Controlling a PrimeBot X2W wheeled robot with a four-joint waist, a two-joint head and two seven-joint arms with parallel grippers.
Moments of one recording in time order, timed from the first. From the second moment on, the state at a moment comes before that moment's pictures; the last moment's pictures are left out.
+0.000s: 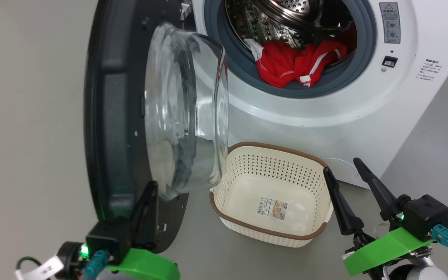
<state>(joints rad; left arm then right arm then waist) -0.24 0.32 -0.58 -0.09 -0.44 0.49 -0.07 0.00 -0.05 0.08 -0.11 0.29 0.12 -0.02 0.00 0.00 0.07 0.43</state>
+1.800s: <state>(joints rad) -0.33 0.37 -0.31 0.21 -0.56 0.47 -0.24 -0.01 -0.05 0.08 -0.19 0.22 0.12 0.08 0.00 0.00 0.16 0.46</state>
